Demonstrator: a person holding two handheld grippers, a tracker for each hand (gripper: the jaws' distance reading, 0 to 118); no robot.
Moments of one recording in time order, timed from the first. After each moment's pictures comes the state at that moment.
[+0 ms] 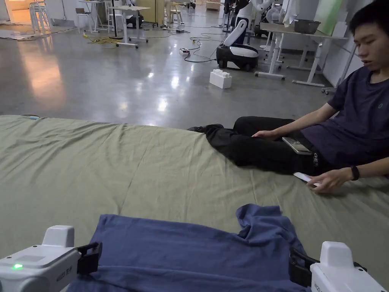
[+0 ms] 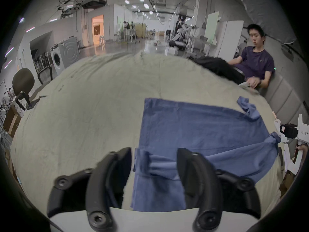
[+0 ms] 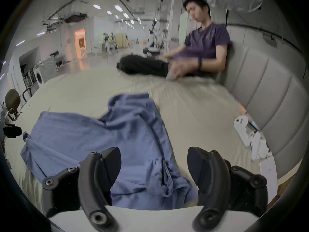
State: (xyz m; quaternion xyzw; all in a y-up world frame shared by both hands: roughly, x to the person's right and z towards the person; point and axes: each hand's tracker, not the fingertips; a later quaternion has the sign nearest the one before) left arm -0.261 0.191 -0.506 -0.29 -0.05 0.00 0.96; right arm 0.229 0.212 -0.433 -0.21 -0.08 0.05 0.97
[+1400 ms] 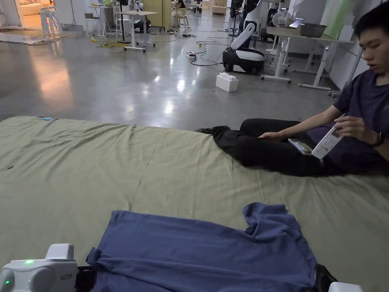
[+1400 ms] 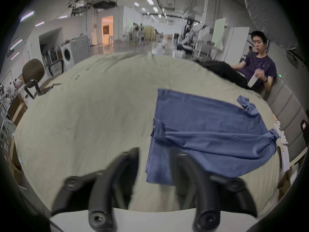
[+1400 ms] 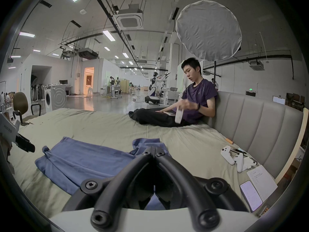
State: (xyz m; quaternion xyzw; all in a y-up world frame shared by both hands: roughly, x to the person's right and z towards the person) left arm -0.301 0.133 -0.518 -0.48 0.00 0.04 0.88; right arm 0.172 0.218 -0.335 -0.12 -0.11 0.08 0.98
